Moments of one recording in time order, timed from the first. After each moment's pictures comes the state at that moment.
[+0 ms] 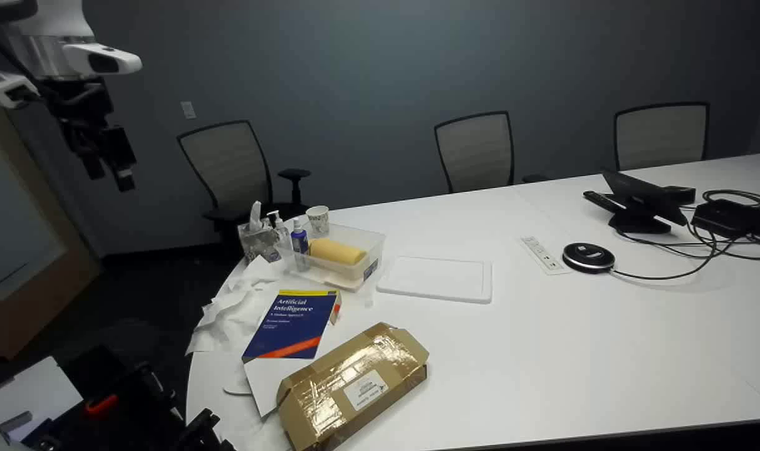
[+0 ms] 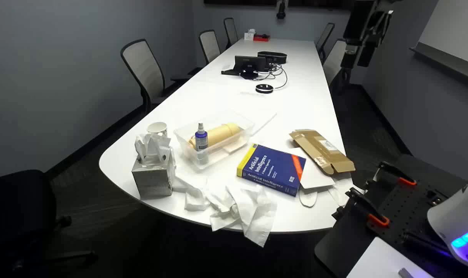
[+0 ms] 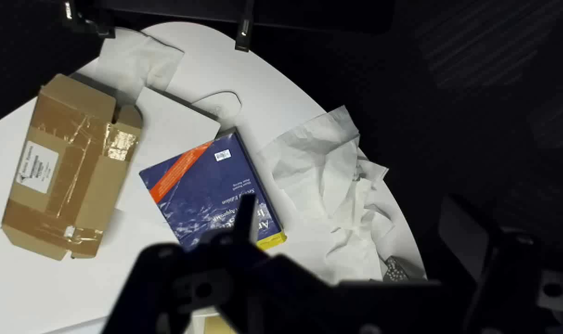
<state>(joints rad) 0.17 -0.73 0.12 -2.62 0.22 1.90 0.11</state>
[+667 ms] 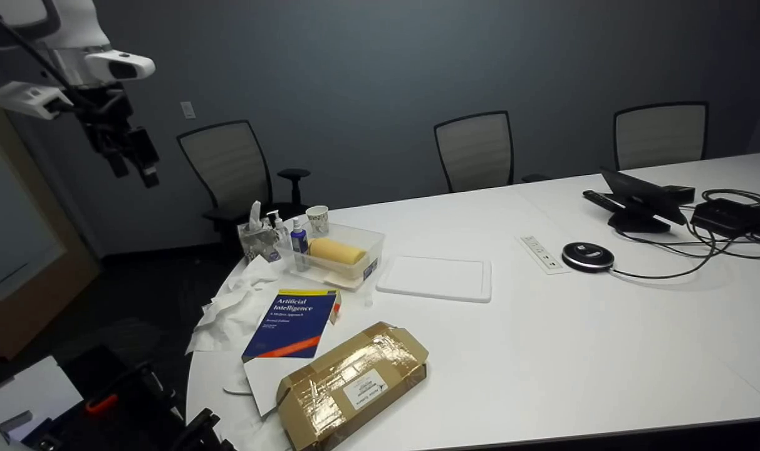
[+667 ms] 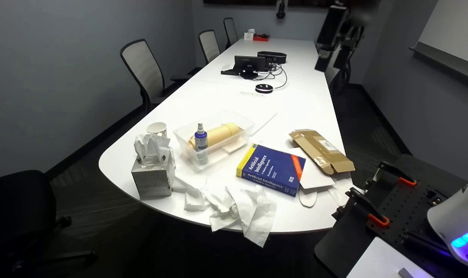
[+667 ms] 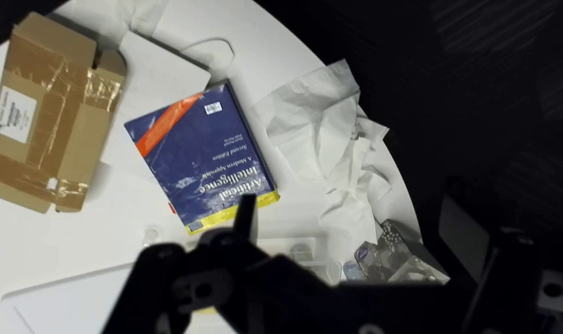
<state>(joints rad) 0.17 -0.62 0.17 -2.61 0.22 2.09 0.11</state>
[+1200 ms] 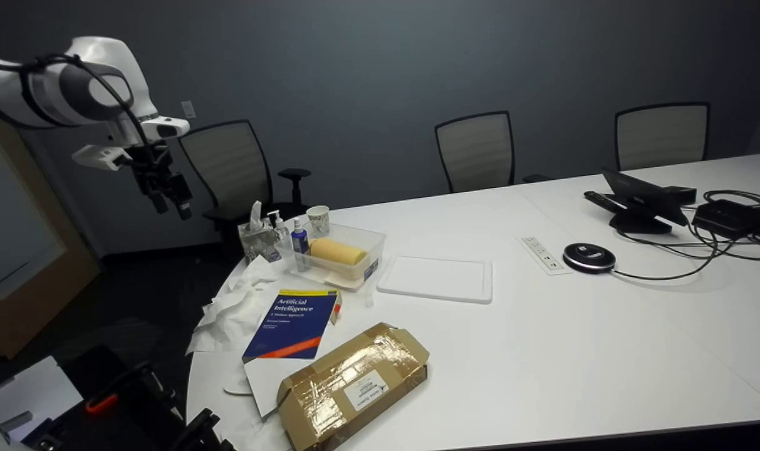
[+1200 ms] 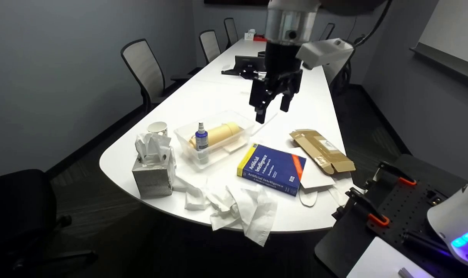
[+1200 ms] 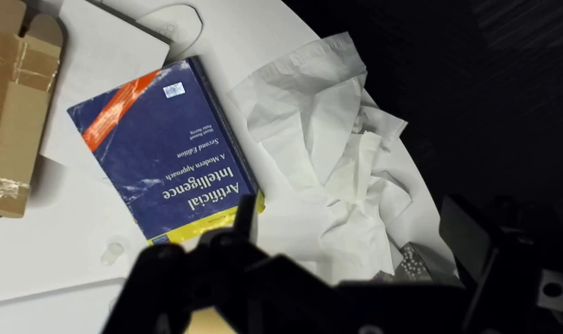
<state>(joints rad) 0.17 -0.11 0.33 -2.45 0.04 2.37 0.40</state>
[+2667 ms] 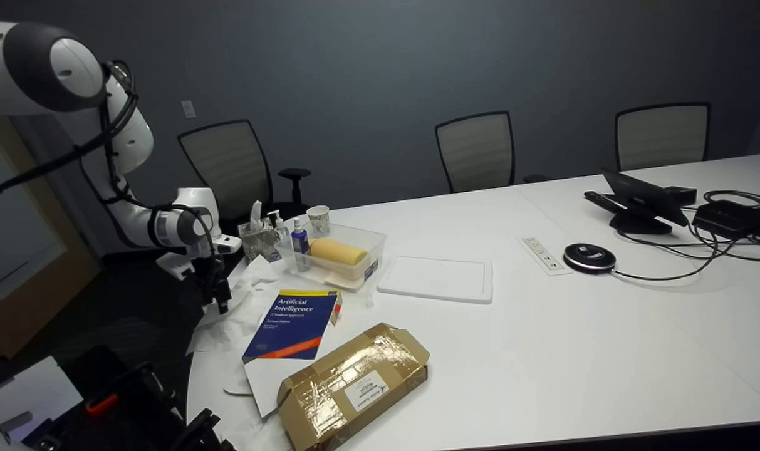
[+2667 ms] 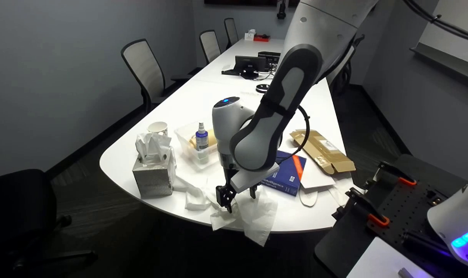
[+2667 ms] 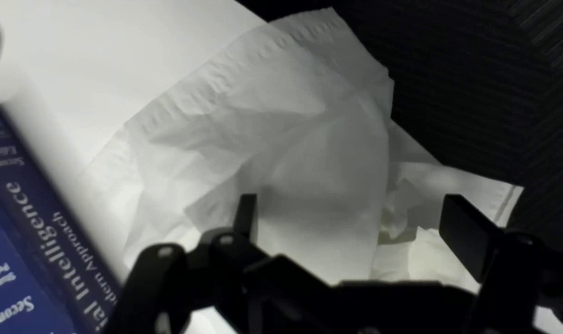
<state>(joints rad) 0.45 0.82 0.08 -2.01 -0.02 2.64 0.61</state>
